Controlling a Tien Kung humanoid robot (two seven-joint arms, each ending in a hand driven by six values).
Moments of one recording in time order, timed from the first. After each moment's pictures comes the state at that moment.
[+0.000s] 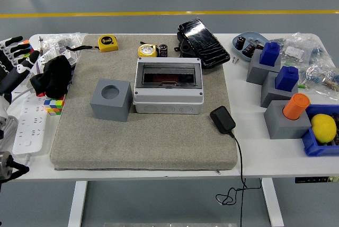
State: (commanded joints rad) left arm -0.02 0.14 -1.64 -1.45 1.28 0.16 -0.23; right arm 0.08 -0.05 1.47 0.18 -1.43 0.00 -0.15
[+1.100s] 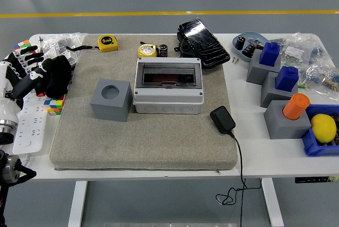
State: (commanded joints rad) left arm -0.02 0.14 -1.59 -1.43 1.27 0.15 -0.22; right arm 0.06 -0.04 1.52 0.18 -1.44 -0.01 -0.16
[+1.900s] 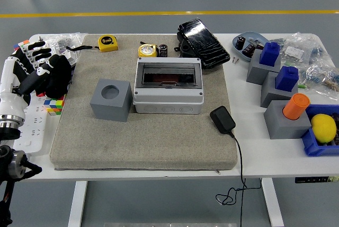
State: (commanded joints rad) left arm -0.06 0.13 -1.54 -1.42 1.27 0.14 -0.21; right arm 0.07 -0.04 1.51 0.18 -1.42 -0.01 -0.15
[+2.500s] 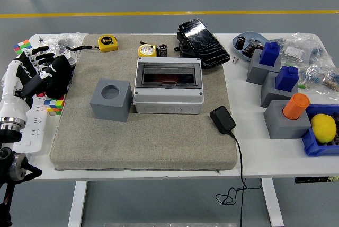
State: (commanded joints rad) left arm -0.04 0.12 -1.55 -1.42 1.27 0.14 -0.21; right arm 0.06 -0.04 1.53 0.18 -1.44 0.00 -0.17
